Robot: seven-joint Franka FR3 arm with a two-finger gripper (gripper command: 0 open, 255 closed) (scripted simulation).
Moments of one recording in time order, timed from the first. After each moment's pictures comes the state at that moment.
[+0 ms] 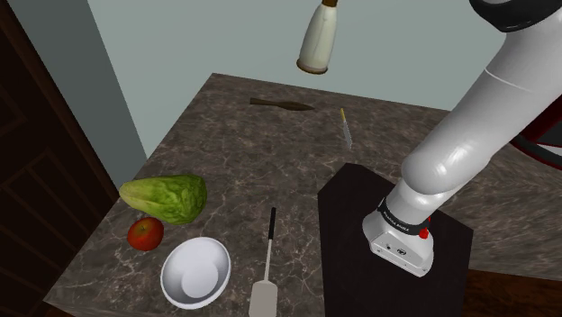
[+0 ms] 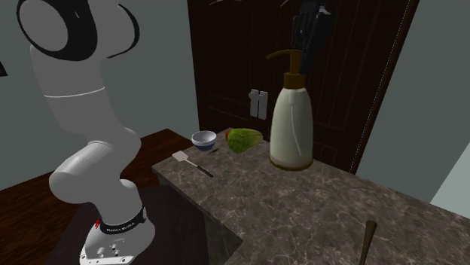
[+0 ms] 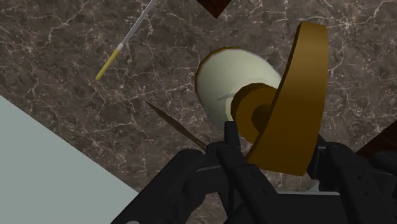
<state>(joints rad) -0.33 -0.01 0.05 -1.25 0.03 1.20 -0.07</state>
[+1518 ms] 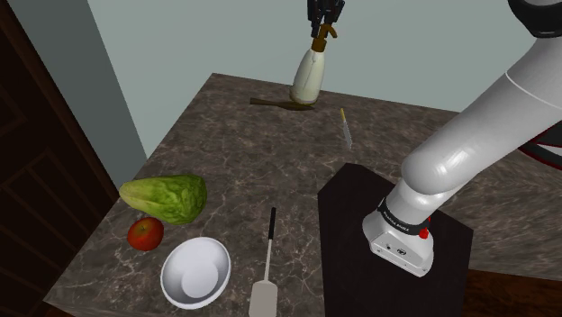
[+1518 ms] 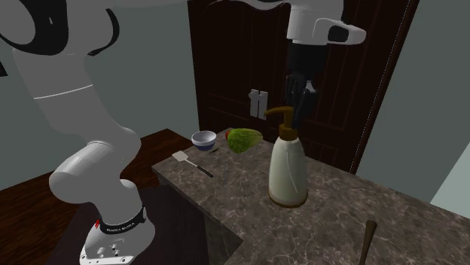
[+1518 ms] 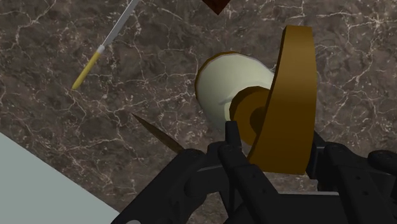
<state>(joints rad) -0.33 -0.16 0.04 -1.76 0.04 1.56 -0.09</state>
